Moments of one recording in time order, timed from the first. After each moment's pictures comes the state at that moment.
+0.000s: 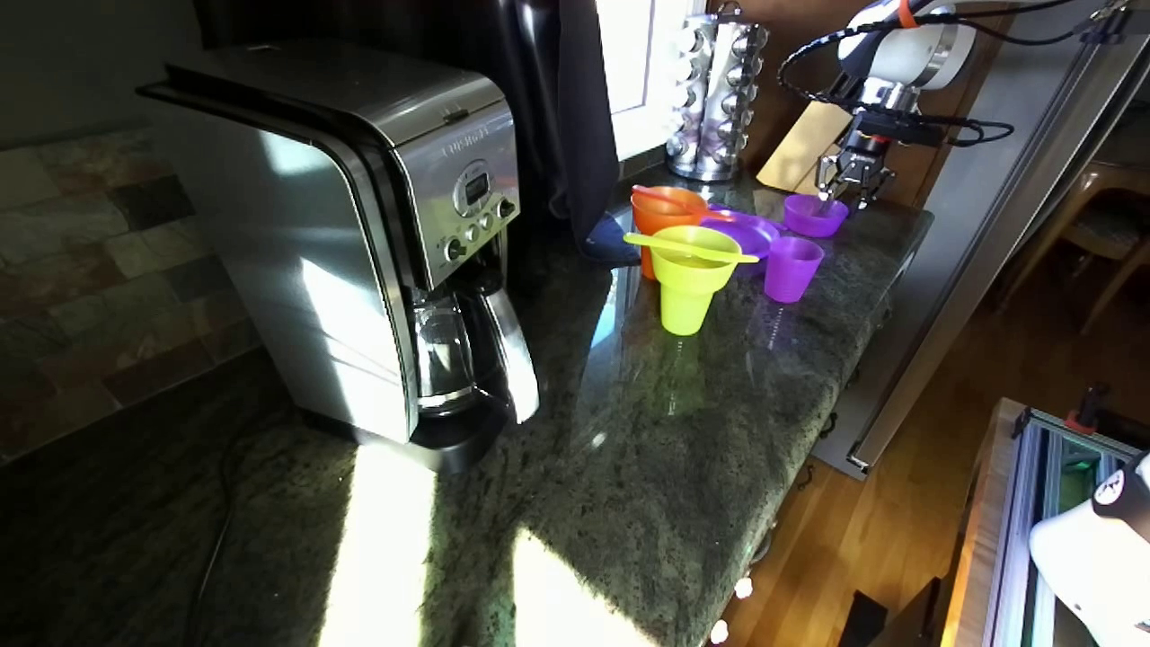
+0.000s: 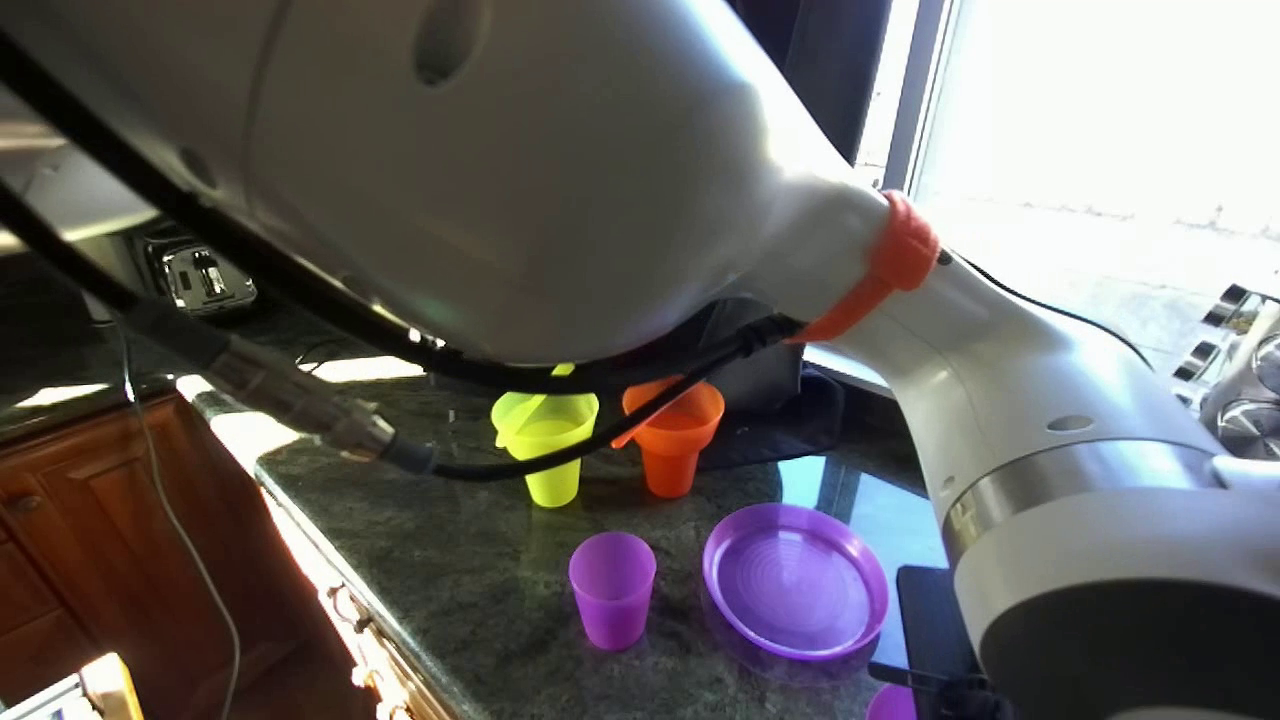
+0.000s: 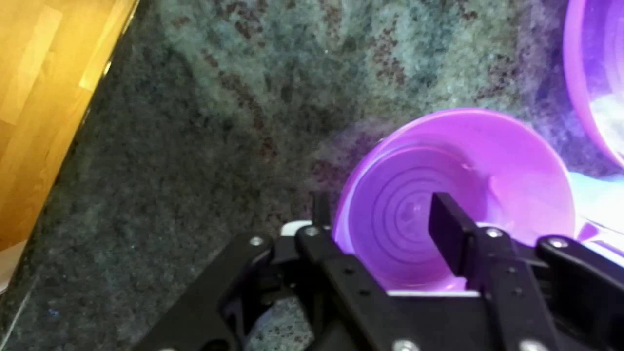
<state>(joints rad) -0.60 0.56 -0.29 -1.64 0.36 1.99 0.03</state>
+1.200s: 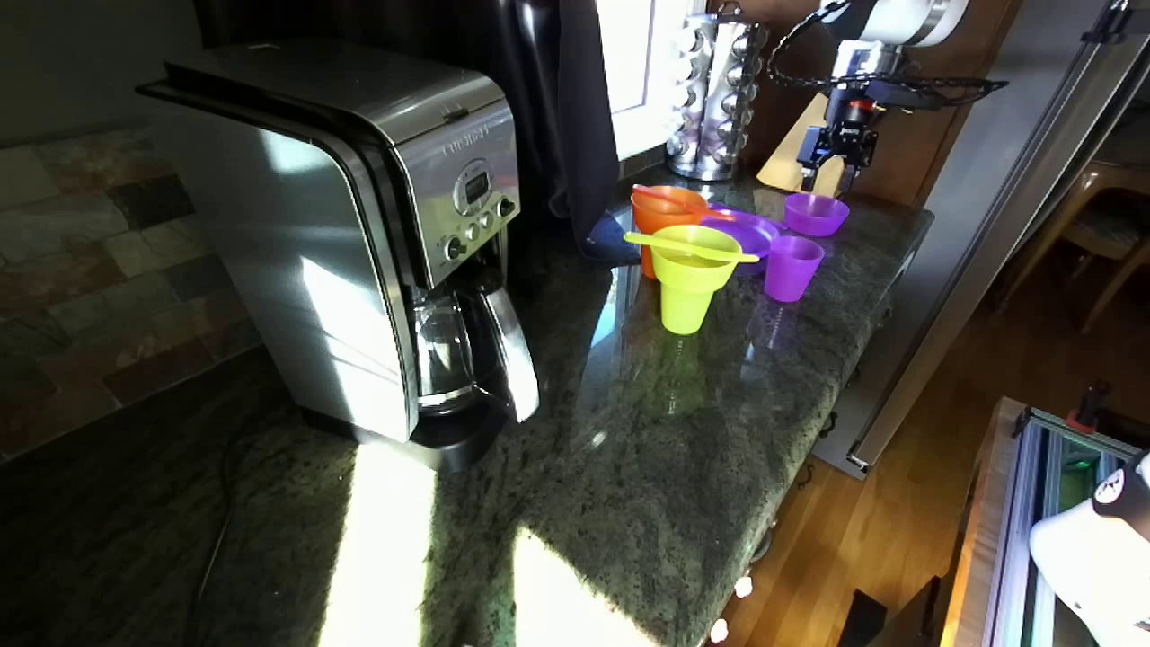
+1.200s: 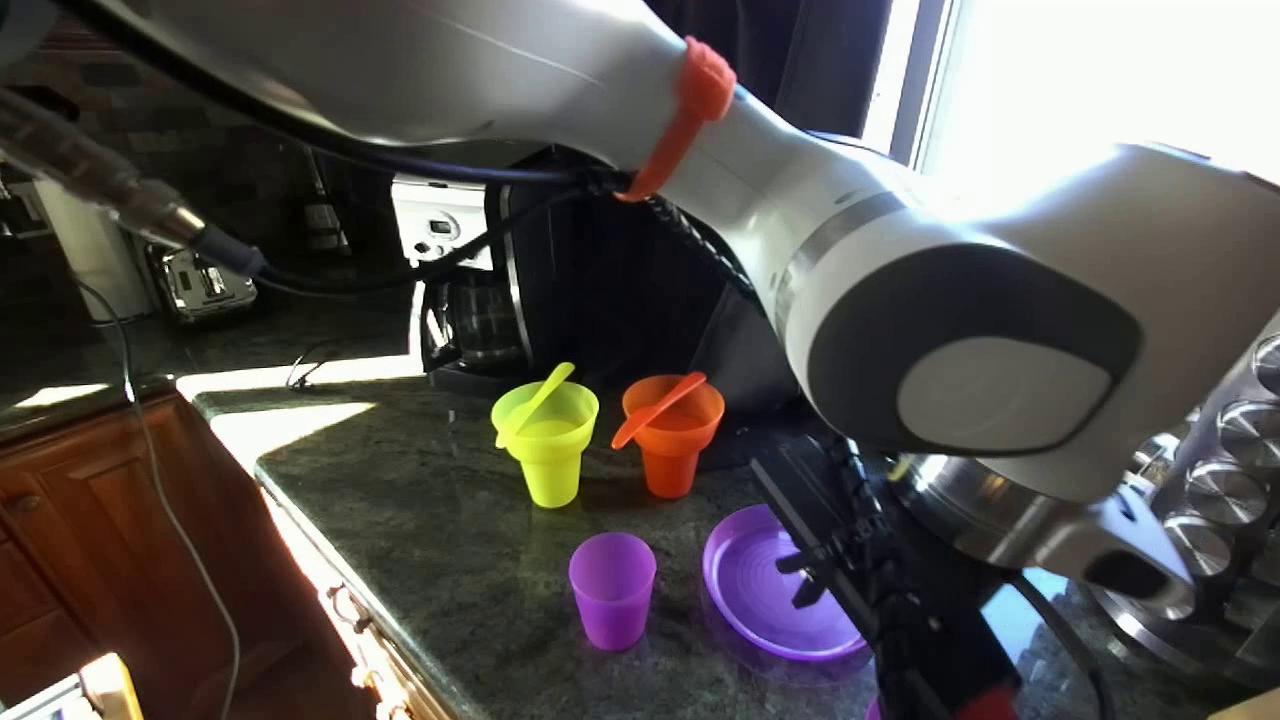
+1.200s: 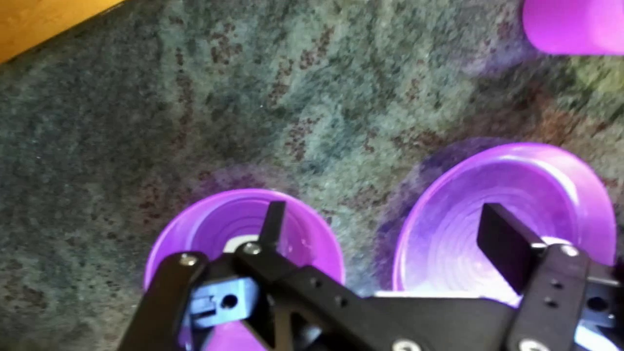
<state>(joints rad) -0.47 0.33 -0.24 -1.81 0.18 1.96 -0.36</state>
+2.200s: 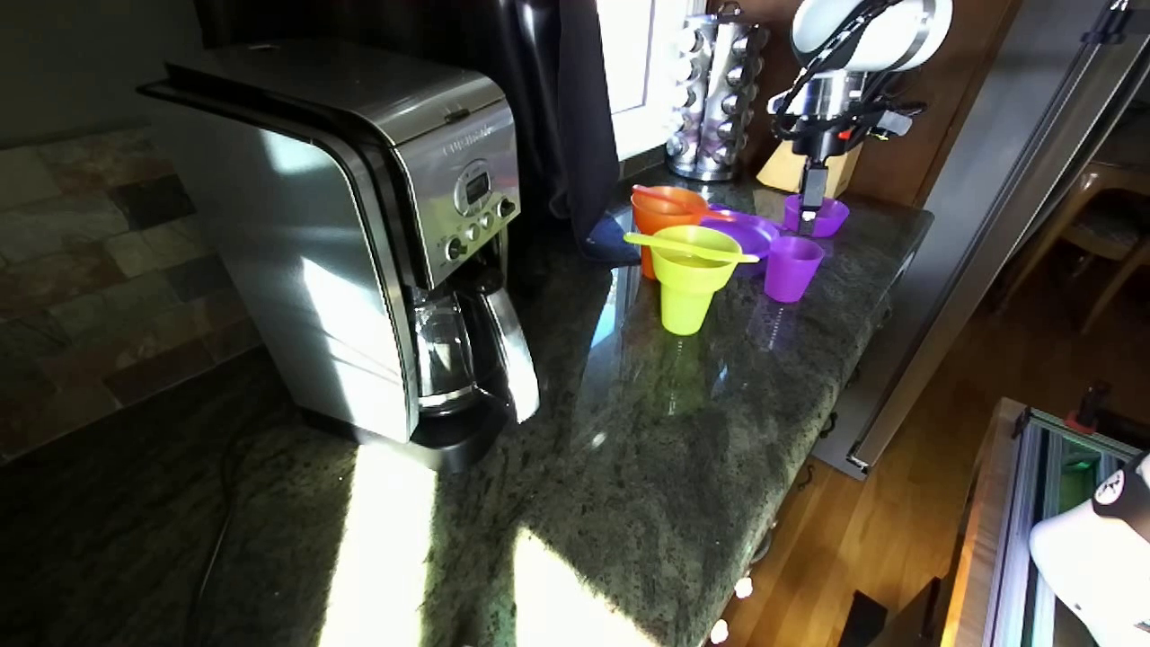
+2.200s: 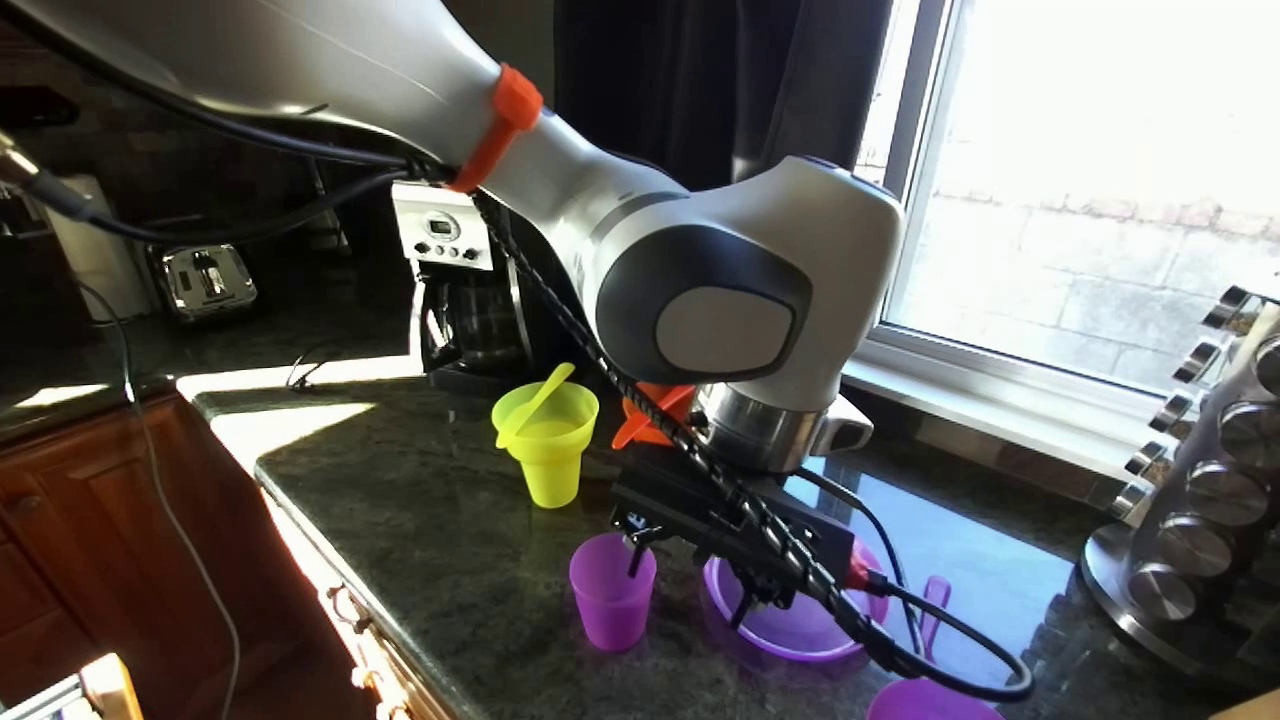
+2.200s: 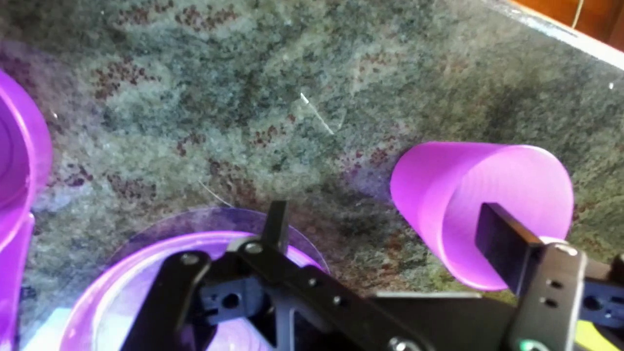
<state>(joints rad) -0.32 0.15 -0.18 -2.11 0.09 2.05 -0.91</state>
